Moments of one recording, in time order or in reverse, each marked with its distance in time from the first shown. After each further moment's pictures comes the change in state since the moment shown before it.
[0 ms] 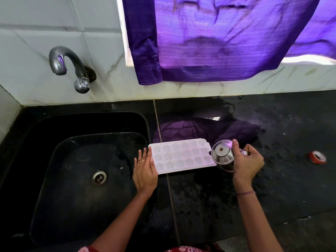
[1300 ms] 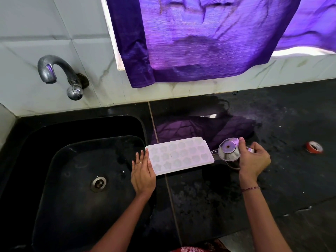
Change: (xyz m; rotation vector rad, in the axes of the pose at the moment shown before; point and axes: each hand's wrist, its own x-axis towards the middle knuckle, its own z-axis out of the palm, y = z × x) left_hand 0.000 0.000 -0.001 0.019 0.000 0.006; right_hand 0.014 0.010 -0.019 -0.013 0.093 0.039
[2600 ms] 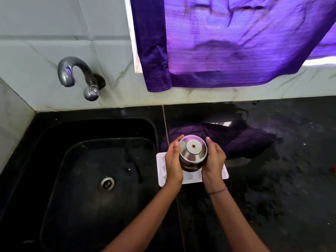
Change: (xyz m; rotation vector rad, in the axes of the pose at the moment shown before) left_hand 0.040 0.130 -0.039 -1.184 -0.043 -0.327; right_hand -0.067 -0.034 0.122 0.596 -0.329 0.509
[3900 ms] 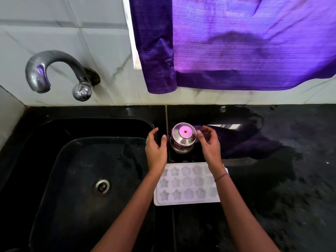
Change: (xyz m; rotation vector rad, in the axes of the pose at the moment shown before) left_hand 0.110 -0.021 -0.027 0.504 0.253 0.047; right_hand 0.116 0.036 0.024 -0.677 -0.358 -0.119
